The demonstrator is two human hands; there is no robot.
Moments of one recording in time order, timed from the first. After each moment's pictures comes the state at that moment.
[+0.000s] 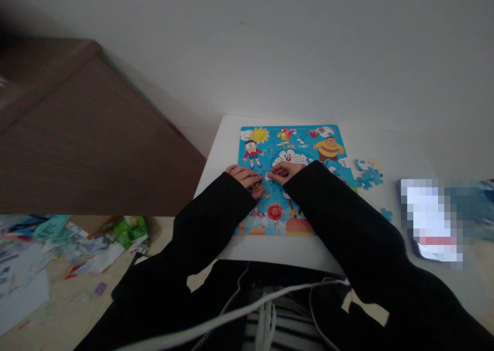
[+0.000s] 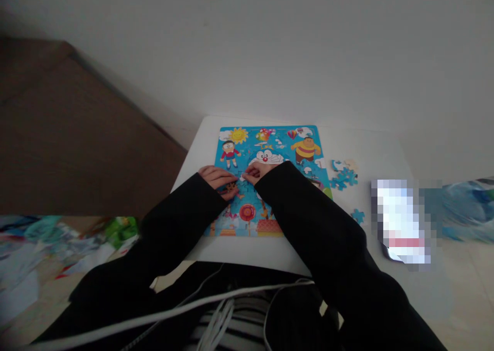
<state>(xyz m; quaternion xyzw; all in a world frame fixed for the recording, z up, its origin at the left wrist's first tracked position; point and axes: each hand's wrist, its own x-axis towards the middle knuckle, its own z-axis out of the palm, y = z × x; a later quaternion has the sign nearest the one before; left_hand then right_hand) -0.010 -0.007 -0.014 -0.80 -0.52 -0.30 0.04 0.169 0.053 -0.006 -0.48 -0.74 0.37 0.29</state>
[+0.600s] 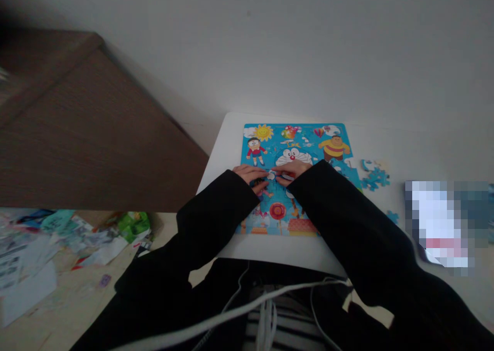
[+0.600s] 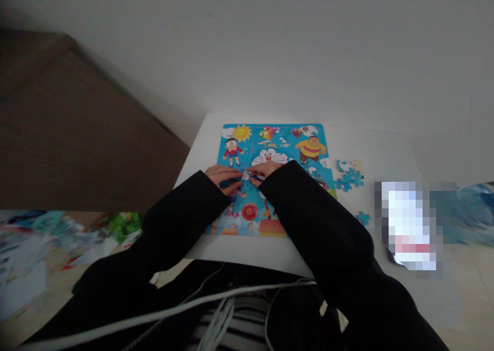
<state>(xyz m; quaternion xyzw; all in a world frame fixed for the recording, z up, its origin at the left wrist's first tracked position) -0.012 0.004 -0.031 -0.78 -0.55 -0.31 -0.07 0.186 0.064 -0.008 -0.32 -0.87 0.27 0.25</state>
